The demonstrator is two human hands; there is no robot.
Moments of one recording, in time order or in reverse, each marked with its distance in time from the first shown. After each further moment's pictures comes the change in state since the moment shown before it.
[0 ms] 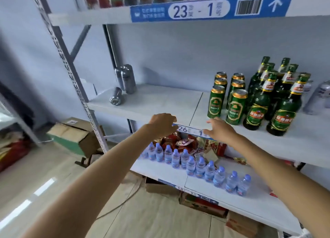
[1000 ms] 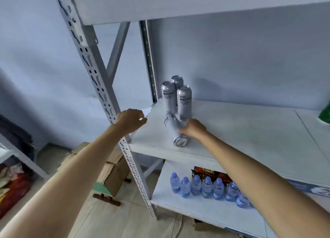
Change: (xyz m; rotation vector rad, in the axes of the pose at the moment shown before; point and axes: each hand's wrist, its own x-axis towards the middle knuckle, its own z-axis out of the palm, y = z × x) left_hand 0.187 -0.583 -0.009 -0.013 0.110 -0.219; right_hand 0.399 -0.436 0.105 0.275 -0.079 0.141
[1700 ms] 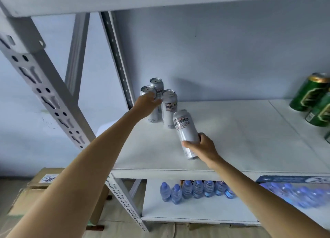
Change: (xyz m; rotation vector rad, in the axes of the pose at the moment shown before) left_hand 0.150 0.069 0.010 -0.645 -0.086 0.174; right_hand -0.002 0.043 0.032 0.805 0.284 0.285
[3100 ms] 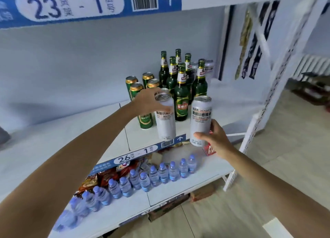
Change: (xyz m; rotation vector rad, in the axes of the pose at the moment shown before) left_hand -0.182 0.543 0.345 0.019 -0.354 0.611; right_hand -0.151 0.227 -0.615 0.352 0.330 -0.173
